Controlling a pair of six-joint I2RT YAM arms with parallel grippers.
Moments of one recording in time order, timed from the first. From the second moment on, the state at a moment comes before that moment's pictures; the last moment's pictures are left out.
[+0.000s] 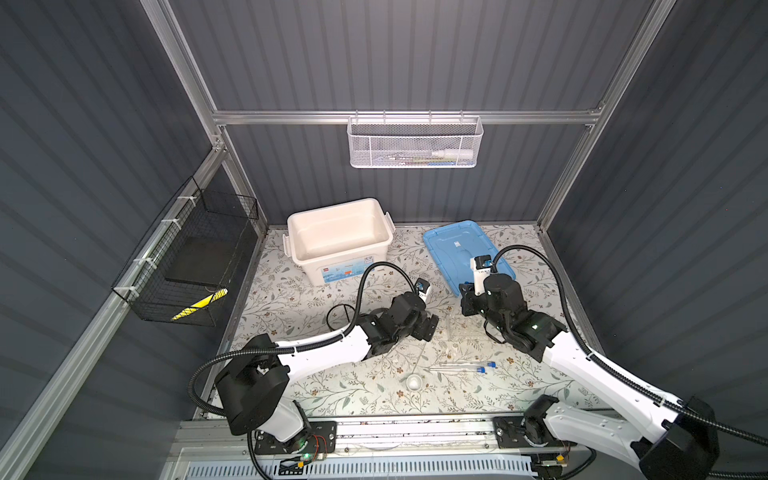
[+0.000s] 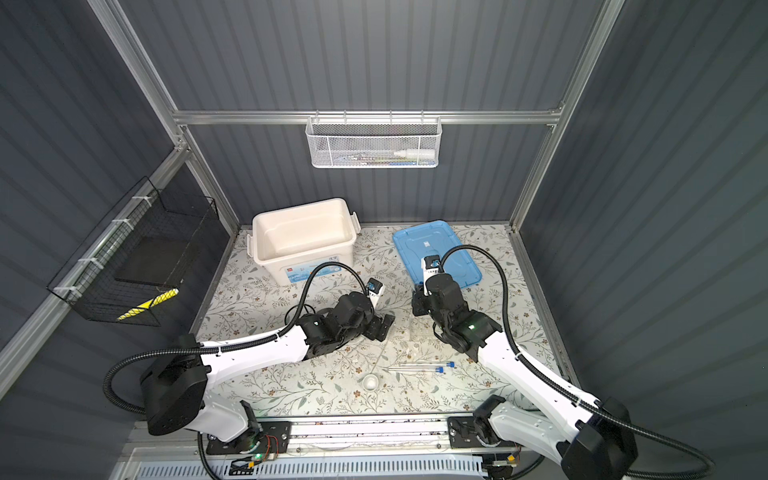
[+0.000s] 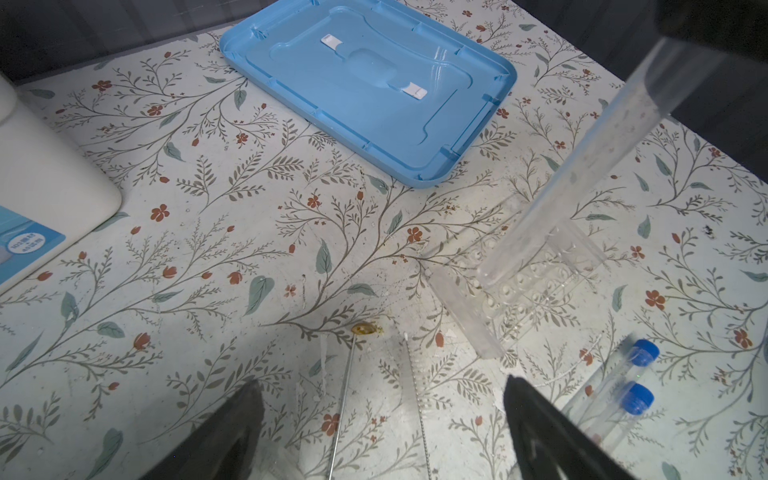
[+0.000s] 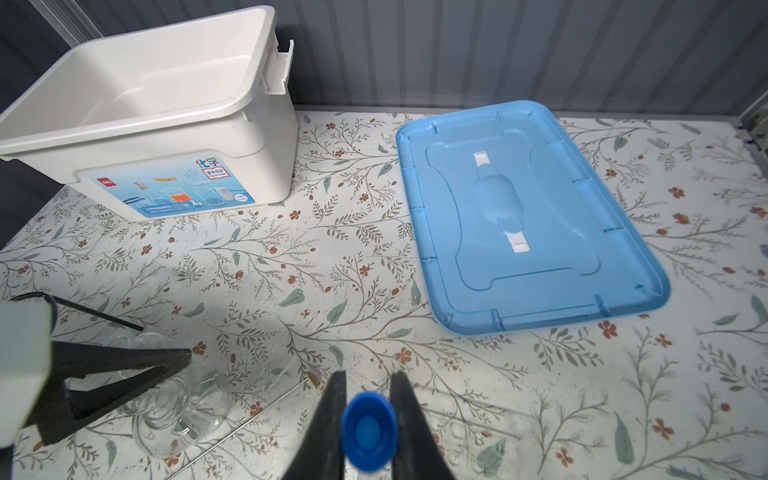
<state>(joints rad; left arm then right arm) -1.01 1.52 0.95 -0.08 -0.22 -0.27 0.63 1.05 0.79 -0.24 0.29 0.27</state>
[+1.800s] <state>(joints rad) -1.01 1.52 0.95 -0.08 -0.22 -0.29 0.69 1.16 0.63 -0.05 0.39 0.18</state>
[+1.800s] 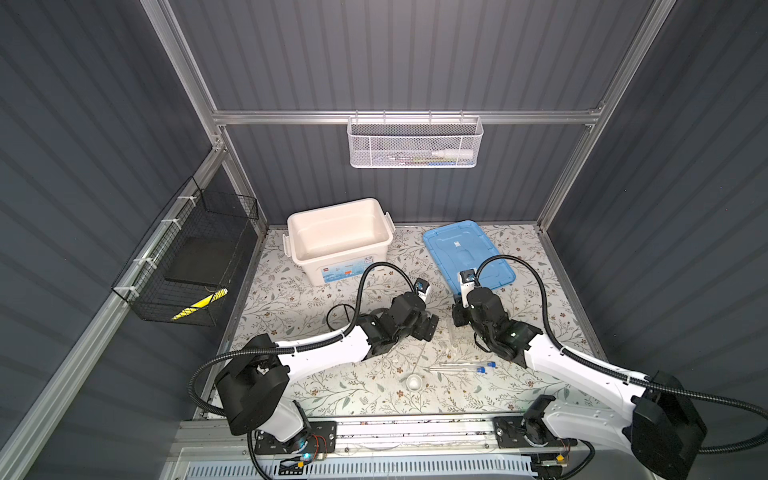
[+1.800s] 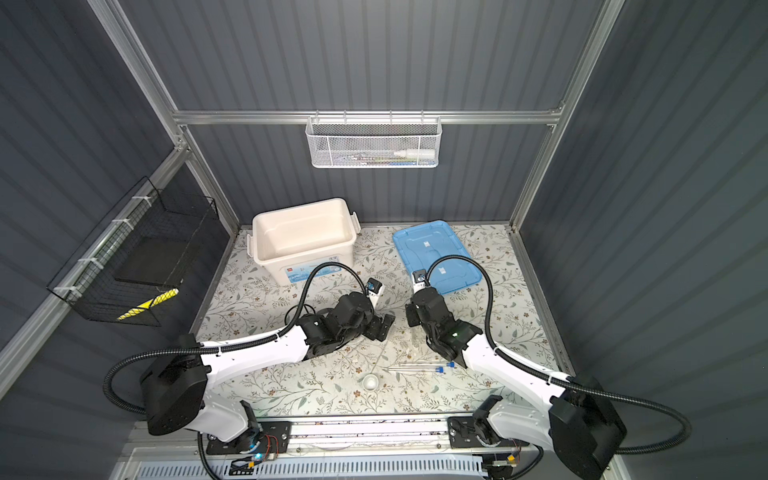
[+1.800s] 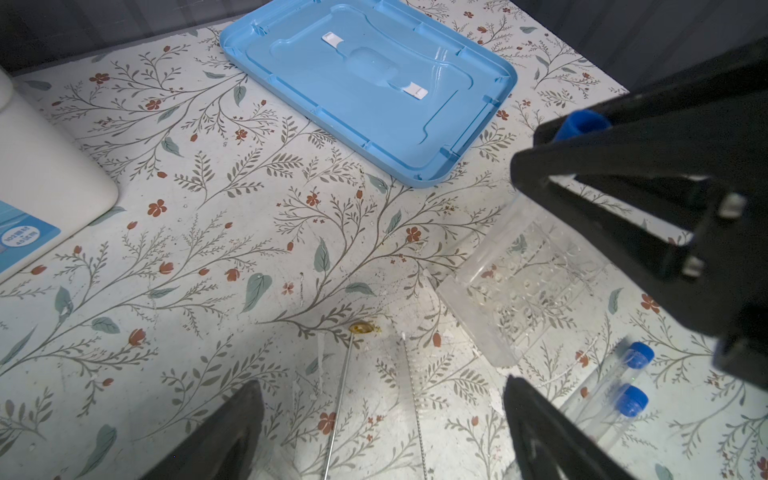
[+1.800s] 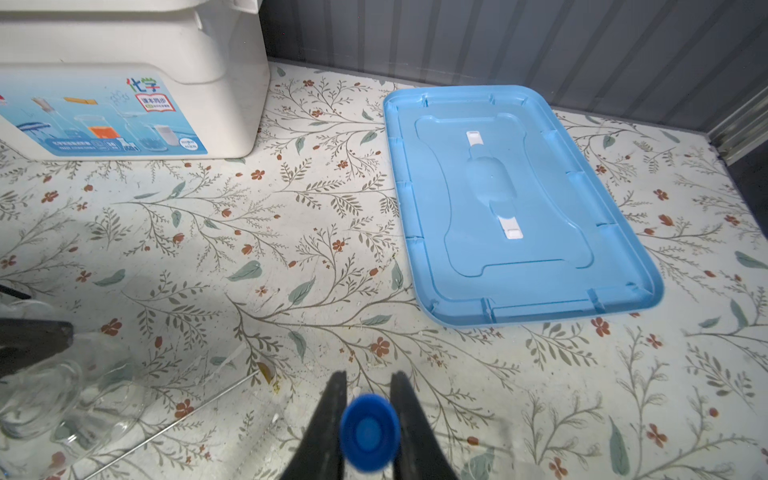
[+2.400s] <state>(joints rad) -1.05 1.52 0.95 -0.10 -0.22 -0.29 0.70 1.09 0.57 -0.02 0.43 0.17</state>
